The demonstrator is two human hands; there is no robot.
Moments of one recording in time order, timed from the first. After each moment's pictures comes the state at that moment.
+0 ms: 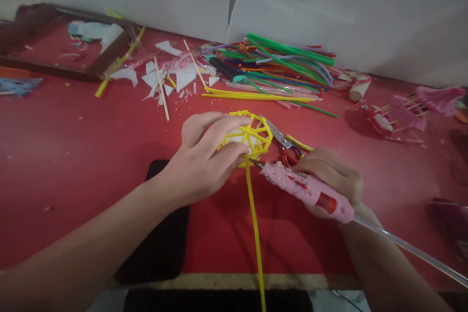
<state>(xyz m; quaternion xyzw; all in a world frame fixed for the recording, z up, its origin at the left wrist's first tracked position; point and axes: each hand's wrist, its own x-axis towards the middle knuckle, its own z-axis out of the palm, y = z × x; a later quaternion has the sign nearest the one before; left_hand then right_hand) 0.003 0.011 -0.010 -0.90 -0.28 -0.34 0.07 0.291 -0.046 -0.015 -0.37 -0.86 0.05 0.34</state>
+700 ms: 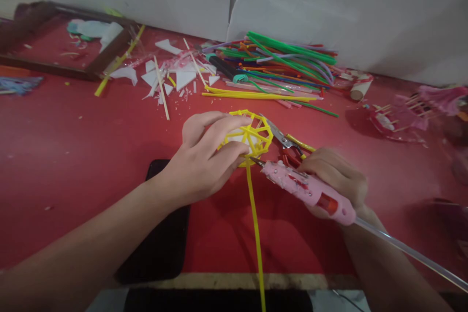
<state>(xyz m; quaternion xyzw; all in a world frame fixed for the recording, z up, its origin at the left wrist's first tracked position) 0.003 0.011 -0.009 -0.90 -0.29 -0.33 0.07 0.289 -0.048 -0.010 -0.39 -0.86 0.02 0.33</state>
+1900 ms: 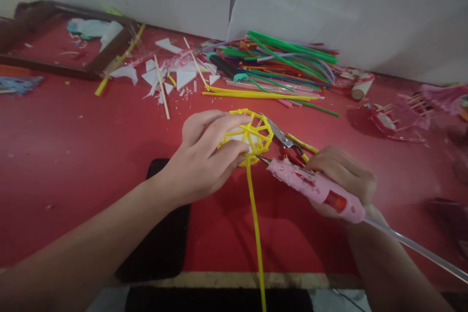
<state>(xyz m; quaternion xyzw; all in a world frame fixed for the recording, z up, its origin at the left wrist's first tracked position) 0.003 0.011 -0.009 -0.89 -0.29 -0.34 0.06 0.300 -0.047 -0.011 -0.38 -0.86 0.01 0.34</state>
